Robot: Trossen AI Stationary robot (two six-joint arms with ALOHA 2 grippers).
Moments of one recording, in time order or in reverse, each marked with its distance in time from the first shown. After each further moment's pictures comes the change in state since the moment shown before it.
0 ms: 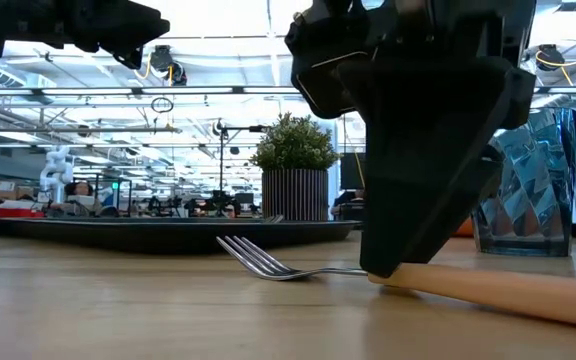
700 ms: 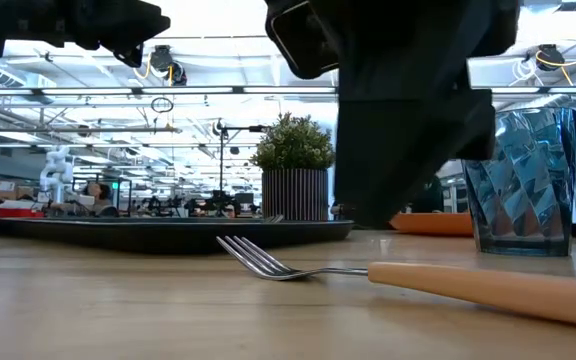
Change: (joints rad) left arm 0.000 0.000 0.000 0.015 0.000 -0.003; right arm -0.005 -0.010 0.123 -0.059 -0.052 0.036
